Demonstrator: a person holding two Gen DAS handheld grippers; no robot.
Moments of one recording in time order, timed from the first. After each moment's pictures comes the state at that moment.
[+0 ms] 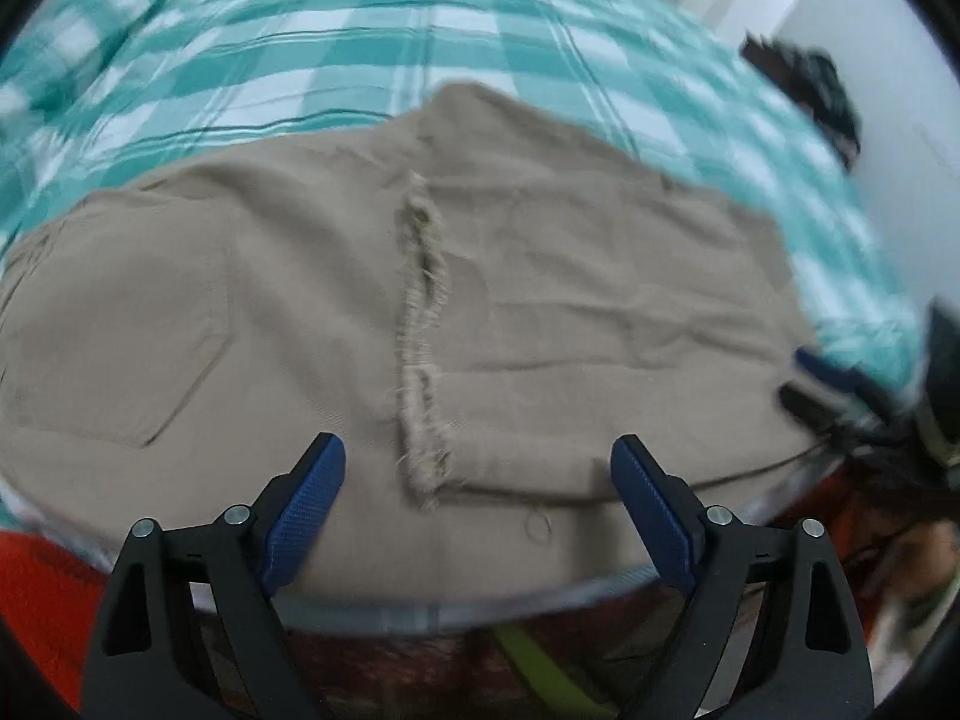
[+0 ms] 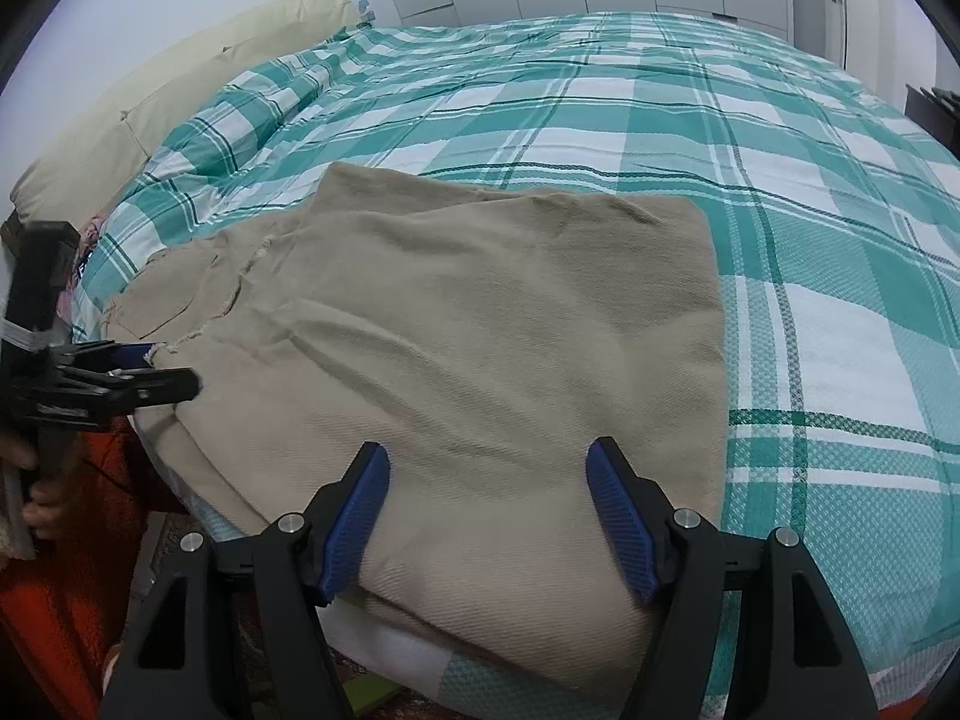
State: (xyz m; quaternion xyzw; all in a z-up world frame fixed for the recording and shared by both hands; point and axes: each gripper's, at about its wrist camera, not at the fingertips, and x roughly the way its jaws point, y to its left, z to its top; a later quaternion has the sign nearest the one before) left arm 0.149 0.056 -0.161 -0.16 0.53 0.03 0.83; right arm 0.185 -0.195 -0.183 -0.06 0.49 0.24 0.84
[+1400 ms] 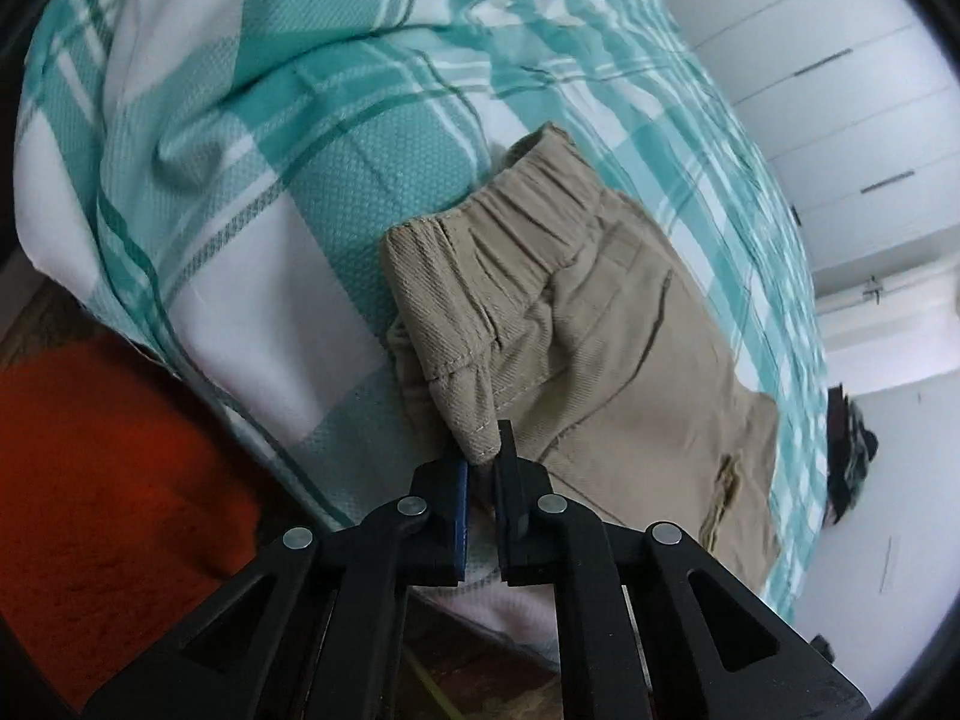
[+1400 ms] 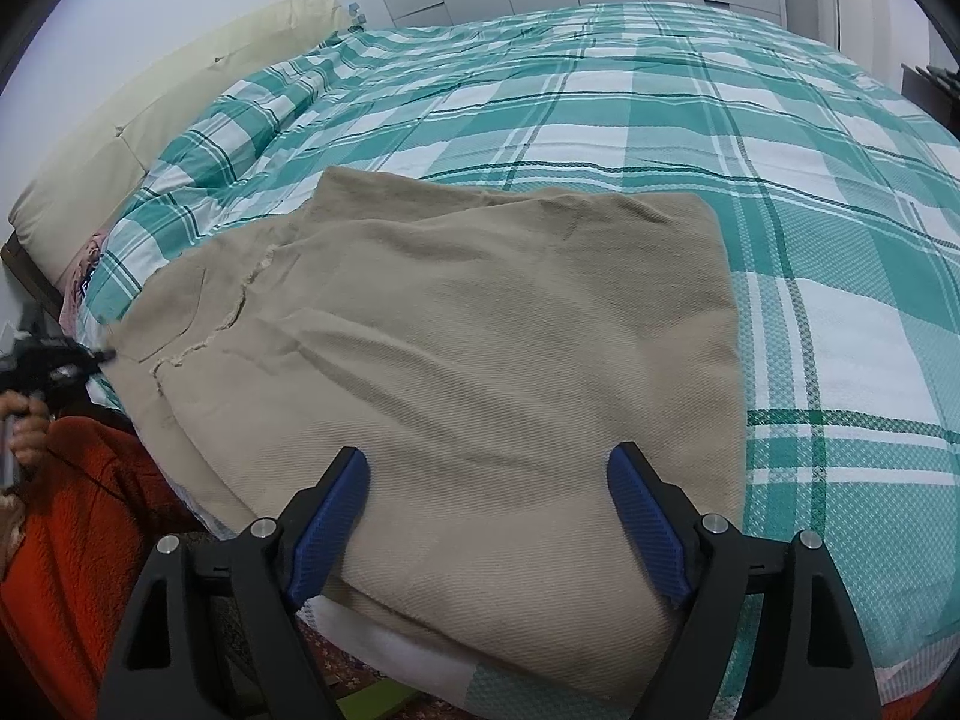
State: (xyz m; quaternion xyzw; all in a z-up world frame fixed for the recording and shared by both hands) left arm 0.010 0.293 -0.197 -0.49 0.41 0.23 0.74; right arm 0.188 -0.189 -0.183 -0.04 0.50 0.24 0.83
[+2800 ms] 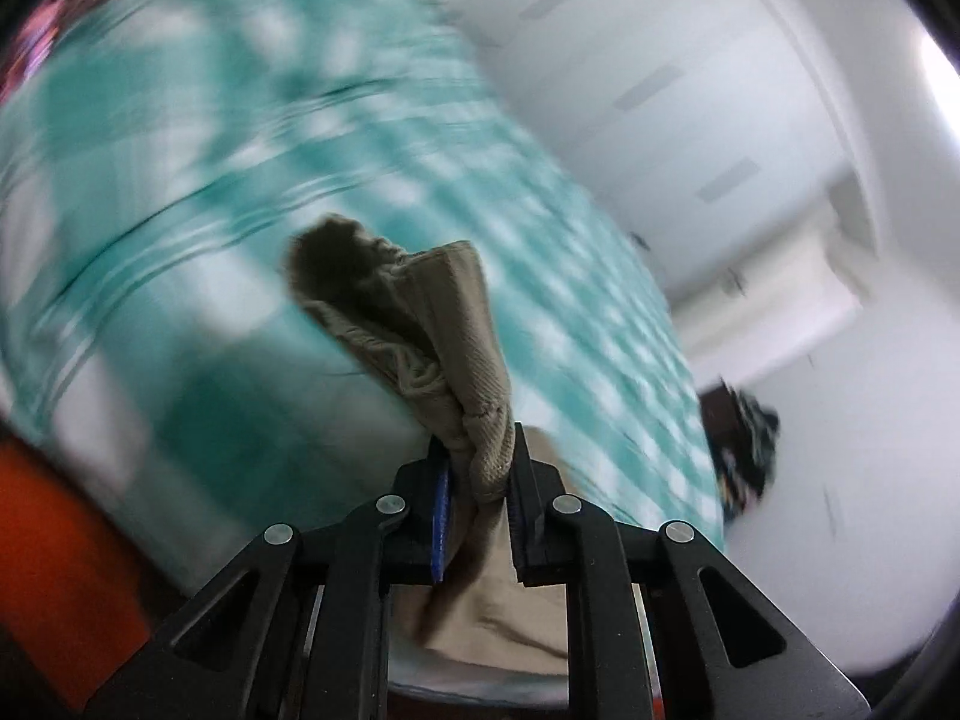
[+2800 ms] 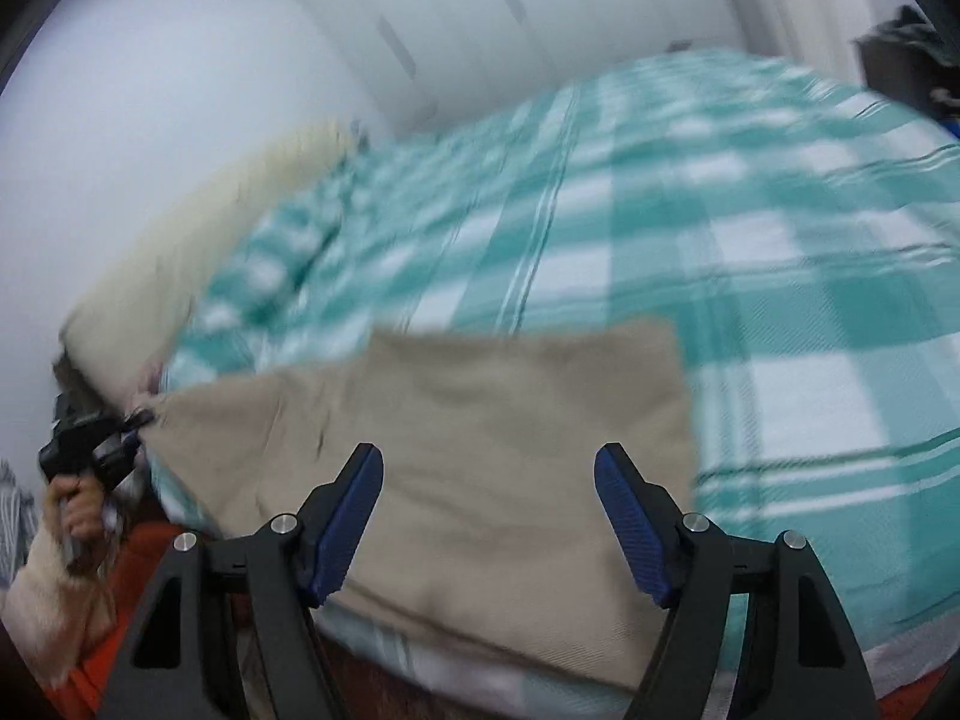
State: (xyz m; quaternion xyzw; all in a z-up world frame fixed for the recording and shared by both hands) left arm 0.034 0.204 -0.038 -0.42 0.27 0.10 0.86; right arm 0.180 -0.242 -0.115 0.10 0.39 0.24 0.88
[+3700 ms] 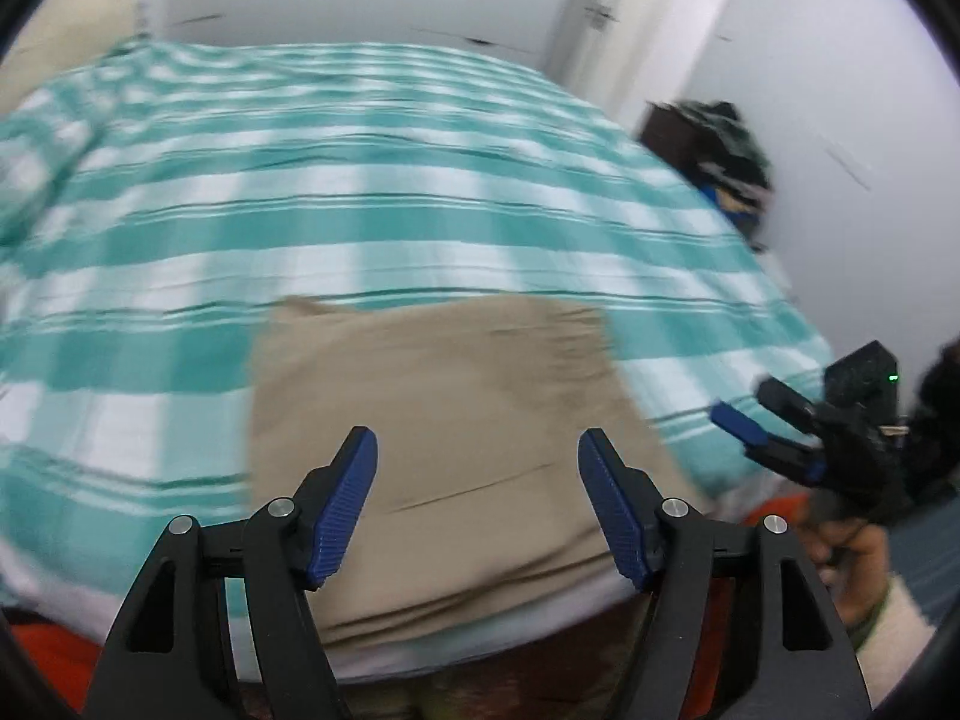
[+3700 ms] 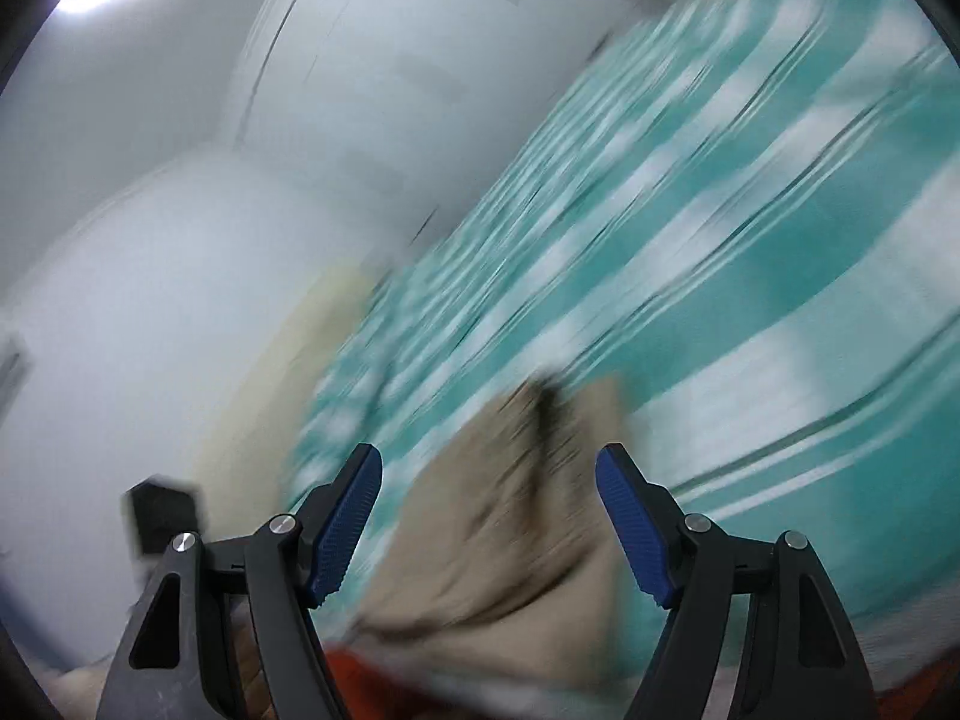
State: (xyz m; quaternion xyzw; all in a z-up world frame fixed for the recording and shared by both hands) left arm 0.156 -0.009 -0.050 -0.13 0.43 -0.01 0.90; right arm 0.198 -0.338 -0.121 0.33 0.38 0.30 0.81
